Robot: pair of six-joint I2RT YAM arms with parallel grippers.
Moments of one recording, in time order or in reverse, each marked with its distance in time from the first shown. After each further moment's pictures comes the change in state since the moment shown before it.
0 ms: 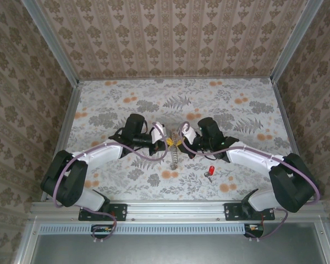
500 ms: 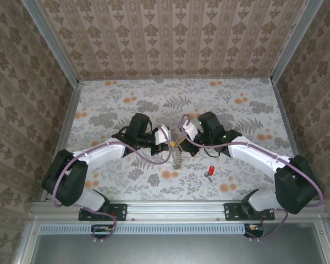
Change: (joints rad) left arm -0.051 0.013 0.055 -0.099 -0.109 0.144; right arm -0.017 -0.018 0.137 -0.277 -0.012 0.054
